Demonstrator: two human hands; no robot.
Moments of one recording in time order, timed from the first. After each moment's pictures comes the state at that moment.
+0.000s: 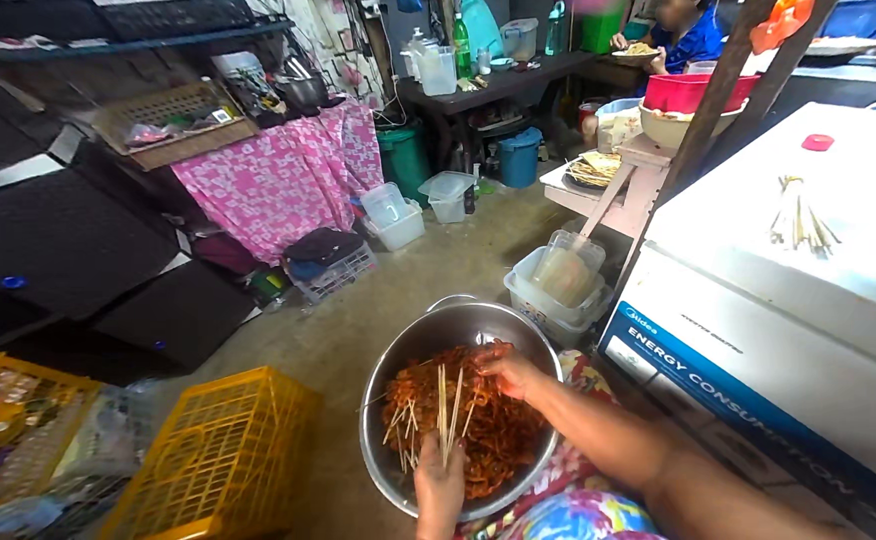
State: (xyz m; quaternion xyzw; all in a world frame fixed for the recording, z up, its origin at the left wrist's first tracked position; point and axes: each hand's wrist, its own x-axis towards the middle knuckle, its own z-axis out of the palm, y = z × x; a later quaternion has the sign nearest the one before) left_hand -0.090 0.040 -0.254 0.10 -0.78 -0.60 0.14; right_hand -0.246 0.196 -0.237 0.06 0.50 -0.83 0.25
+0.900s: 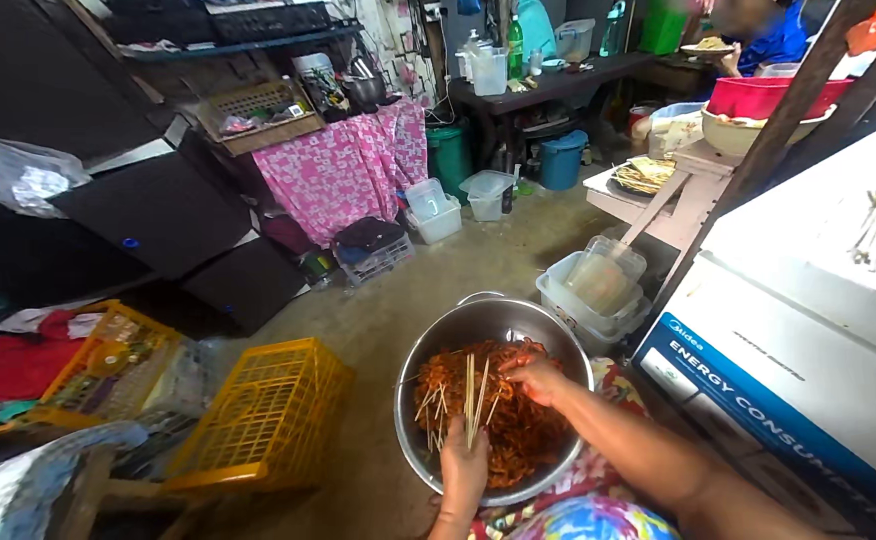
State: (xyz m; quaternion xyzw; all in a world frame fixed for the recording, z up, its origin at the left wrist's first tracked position) left_hand -0.092 0.039 -0.252 0.15 -0.78 -0.60 0.12; right_hand -0.235 0.192 -0.237 0.02 0.61 -0.74 0.28
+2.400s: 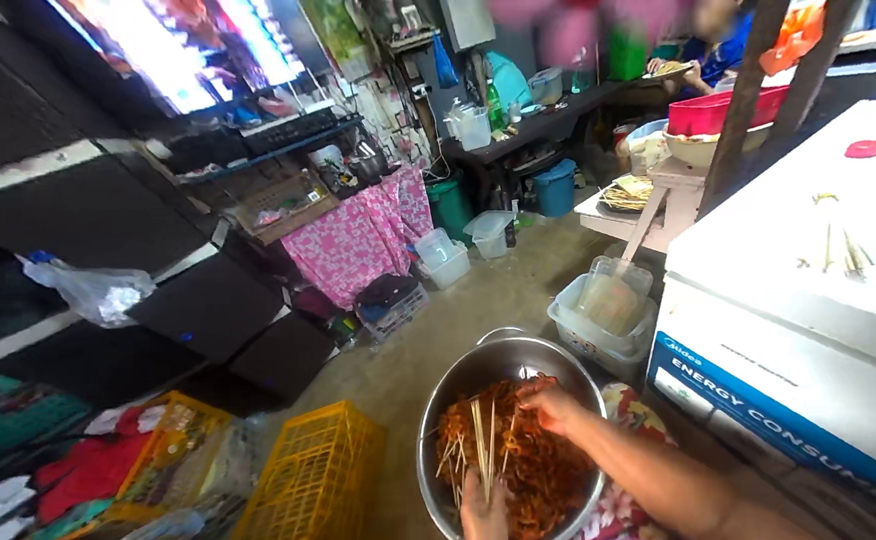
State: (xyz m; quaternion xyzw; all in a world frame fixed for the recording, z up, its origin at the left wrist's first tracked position) left_hand -0.086 0.041 -0.242 0.13 -0.76 -0.62 0.14; right_hand -0.249 0.195 -0.237 0.08 0.47 -0.84 0.27
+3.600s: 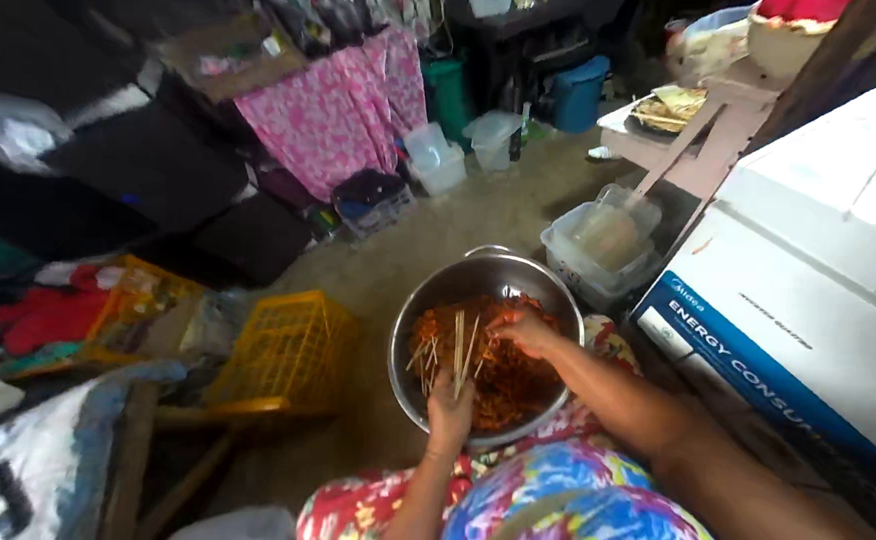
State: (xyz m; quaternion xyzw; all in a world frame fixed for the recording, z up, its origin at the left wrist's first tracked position) left_hand -0.087 0.043 -0.246 0.15 -0.79 -0.58 0.12; right_hand -0.239 0.200 -0.227 -0.11 0.67 -0.68 0.28
